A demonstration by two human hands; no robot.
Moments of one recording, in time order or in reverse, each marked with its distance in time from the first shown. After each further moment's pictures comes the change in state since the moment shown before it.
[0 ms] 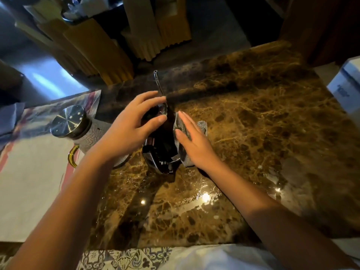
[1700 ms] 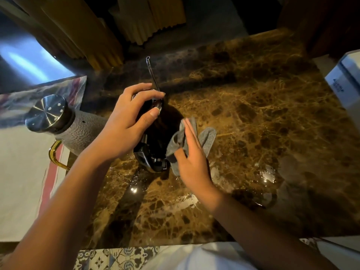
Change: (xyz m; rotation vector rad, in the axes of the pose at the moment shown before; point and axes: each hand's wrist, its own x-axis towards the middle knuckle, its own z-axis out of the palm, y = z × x) left_hand 0.003 -0.017 0.017 -0.122 0.045 0.012; right_hand -0.044 0.009 0.030 0.086 0.161 0.093
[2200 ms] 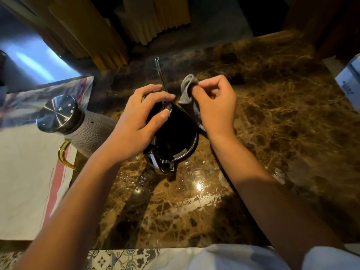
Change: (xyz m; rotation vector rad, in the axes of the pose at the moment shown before) left_hand 0.000 0.001 0.000 0.000 0.015 0.003; right_hand 0.089 -0.083 -0.040 0.188 0.453 -0.094
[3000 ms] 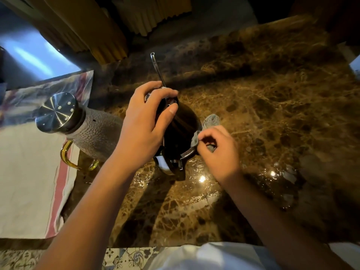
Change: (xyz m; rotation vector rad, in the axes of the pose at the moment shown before) left_hand -0.004 0.006 0.015 0.044 0.133 -0.057; right_hand -0.077 0.073 -0.038 -0.356 -0.300 -0.054
